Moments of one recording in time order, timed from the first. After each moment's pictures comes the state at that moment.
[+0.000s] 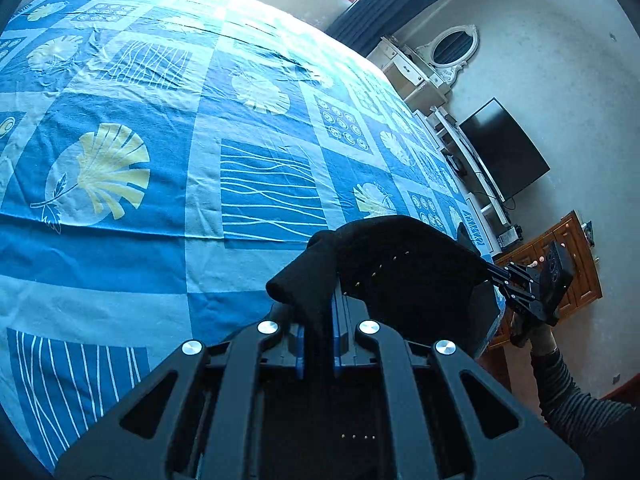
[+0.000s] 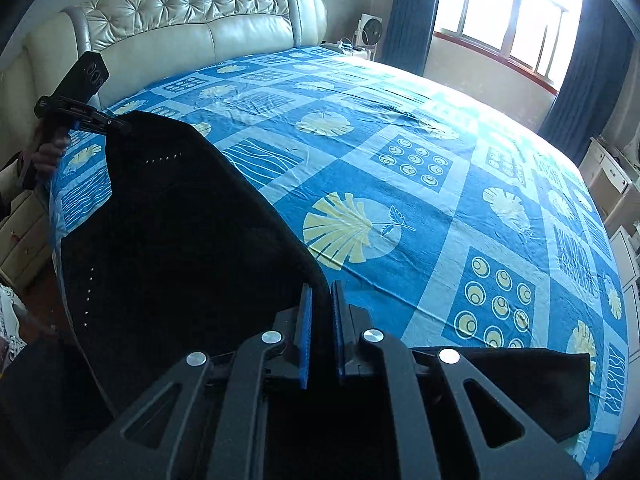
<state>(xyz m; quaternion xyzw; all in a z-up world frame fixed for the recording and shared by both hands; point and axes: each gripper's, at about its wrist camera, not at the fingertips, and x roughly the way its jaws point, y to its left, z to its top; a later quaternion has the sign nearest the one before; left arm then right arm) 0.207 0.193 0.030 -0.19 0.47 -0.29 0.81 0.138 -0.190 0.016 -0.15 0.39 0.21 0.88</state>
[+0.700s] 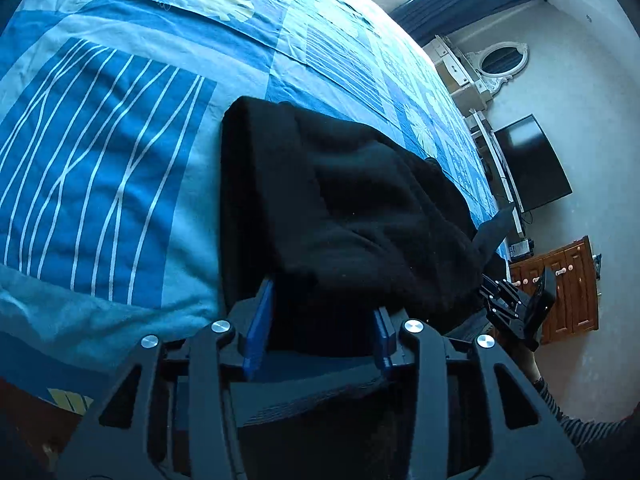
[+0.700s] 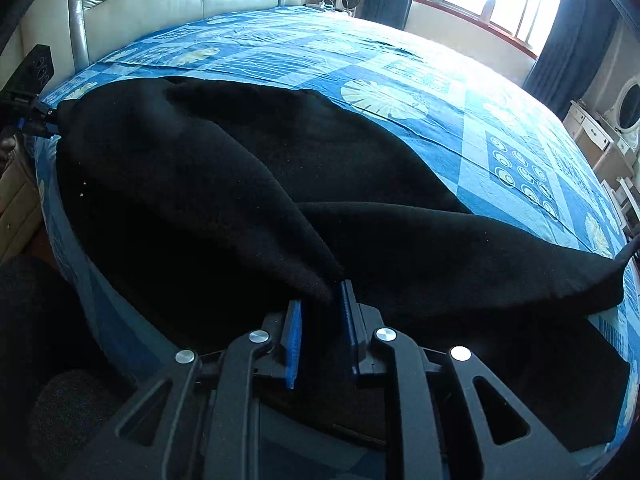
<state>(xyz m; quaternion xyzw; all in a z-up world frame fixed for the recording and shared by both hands) 0.066 0.222 -0.063 -0.27 0.52 -0.22 0.78 0.035 -0.174 -0.079 -0.14 0.44 0.15 0.87</state>
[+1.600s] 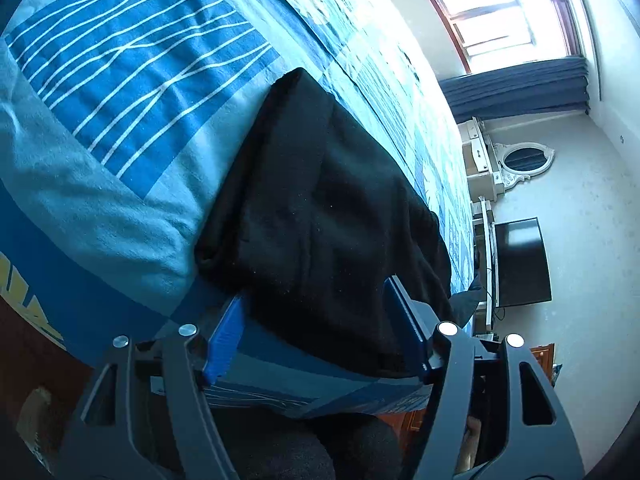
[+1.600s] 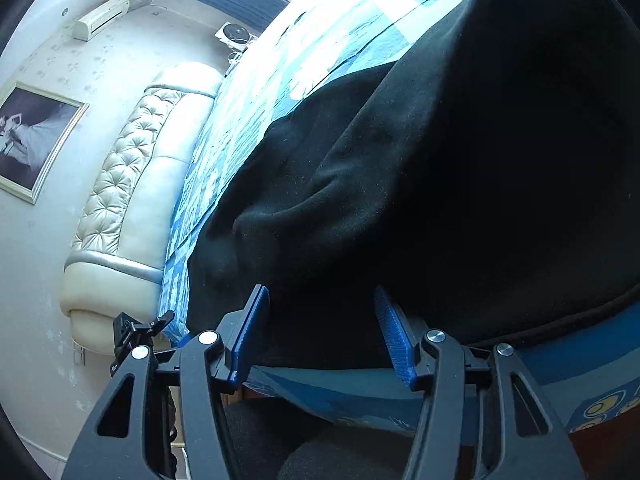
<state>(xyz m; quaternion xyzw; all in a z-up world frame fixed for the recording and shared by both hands) 0.035 0.213 -0.079 -0.43 0.49 -0.12 0.75 0.025 -0.246 -0.103 0.38 0.48 0.17 0.77</state>
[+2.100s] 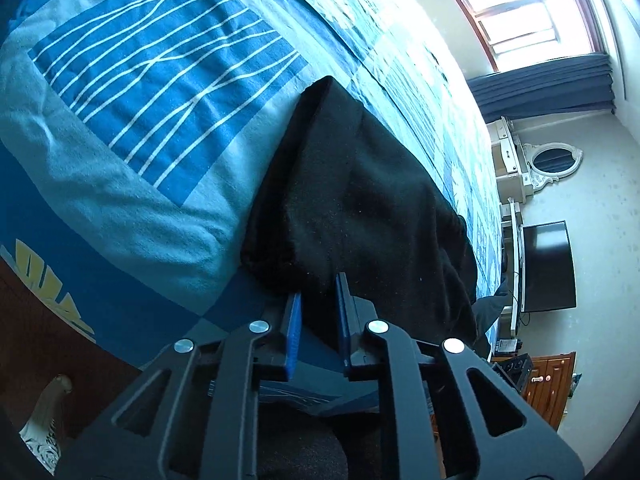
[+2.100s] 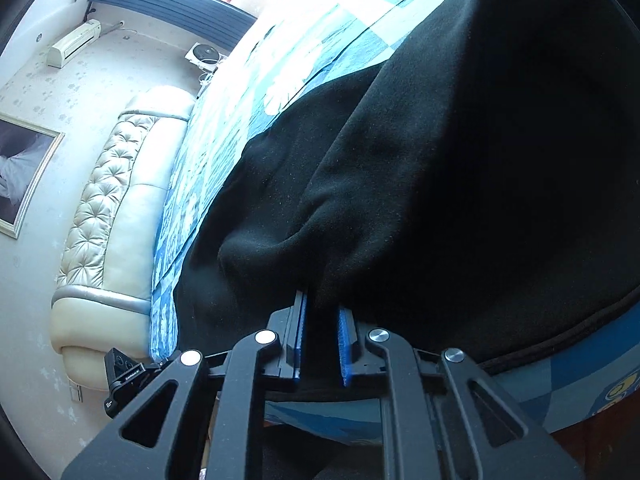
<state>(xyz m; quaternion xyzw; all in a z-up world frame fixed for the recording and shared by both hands) 0.033 0.225 -0.068 -0.40 0.51 -0.07 0.76 0.025 -0.235 -0.095 0.39 0.47 0.11 0.78</state>
